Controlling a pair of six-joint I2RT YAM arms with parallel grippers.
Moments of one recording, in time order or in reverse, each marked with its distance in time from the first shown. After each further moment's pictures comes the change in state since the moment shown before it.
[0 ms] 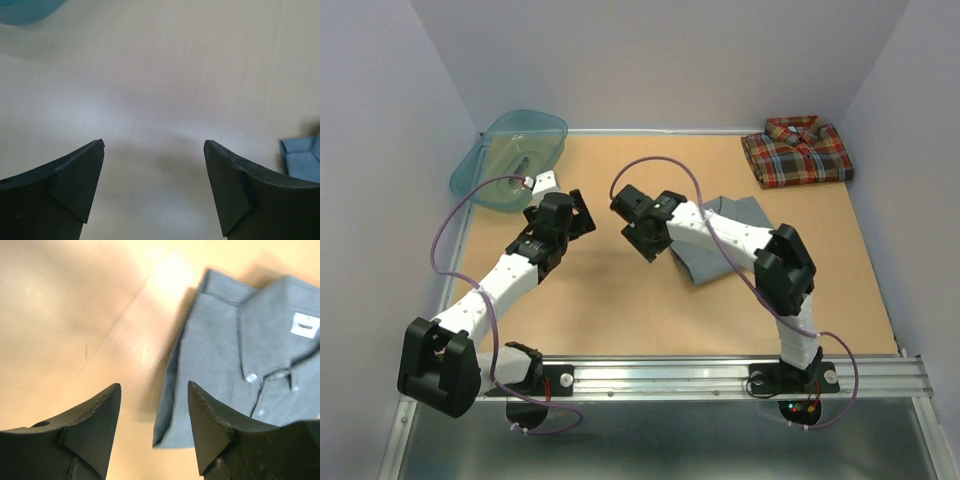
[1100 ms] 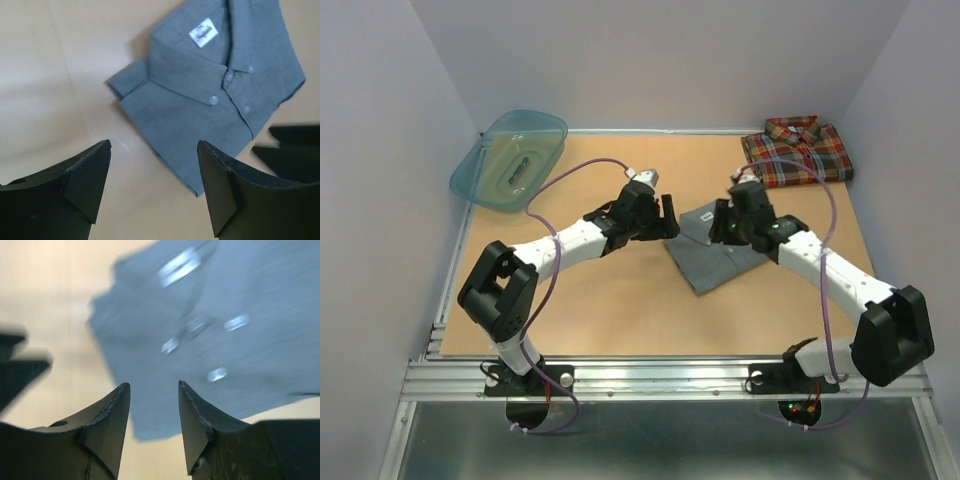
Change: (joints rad) left arm -0.296 0.475 0.342 0.052 0.421 -0.136; right arm -0.368 -0.715 -0.776 0.526 -0.246 0.393
